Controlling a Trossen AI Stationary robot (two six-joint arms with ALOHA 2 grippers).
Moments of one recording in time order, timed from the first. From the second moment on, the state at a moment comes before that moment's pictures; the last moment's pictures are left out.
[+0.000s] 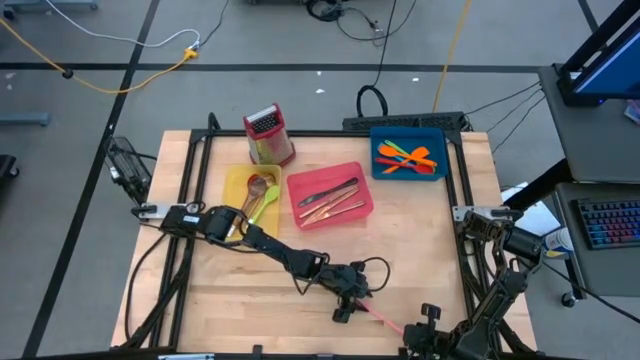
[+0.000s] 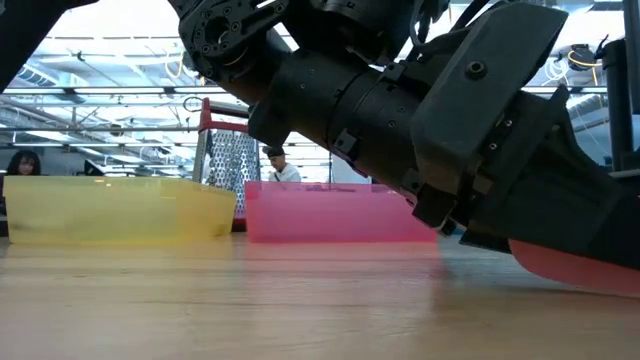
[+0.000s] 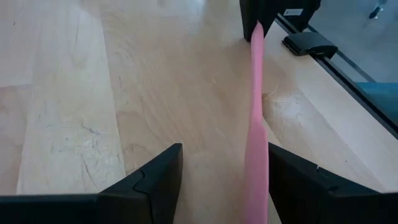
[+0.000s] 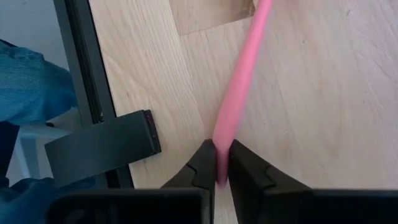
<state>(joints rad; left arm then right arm) -0.32 2.40 1.55 0.35 0.15 -0.09 1.12 2.03 1.19 -0.72 0.37 1.40</state>
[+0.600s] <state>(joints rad) -0.32 2.39 1.55 0.30 0.19 -0.09 1.12 2.03 1.19 -0.72 0.42 1.40</state>
